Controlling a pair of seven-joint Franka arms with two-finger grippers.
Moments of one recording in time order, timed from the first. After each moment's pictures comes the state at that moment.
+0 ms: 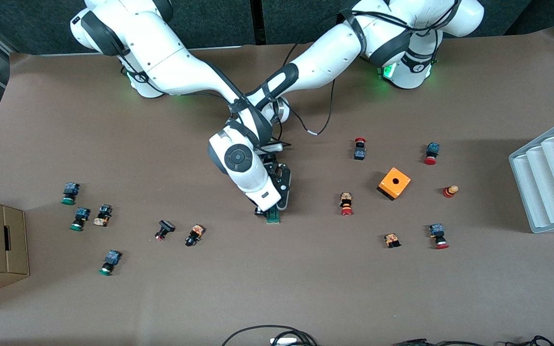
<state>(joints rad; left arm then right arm) -0.87 1.05 -0.34 -1.51 1.82 1.82 -2.48 0.69 0.75 0.00 -1.56 0.13 2.42 -0.79</state>
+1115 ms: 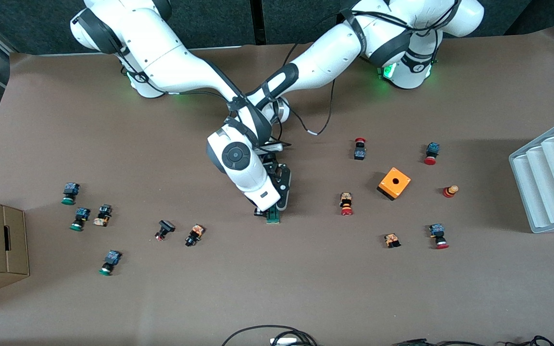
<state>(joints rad) -0.87 1.05 -0.34 -1.51 1.82 1.82 -2.48 0.69 0.73 -0.01 -1.56 0.13 2.43 -0.79</state>
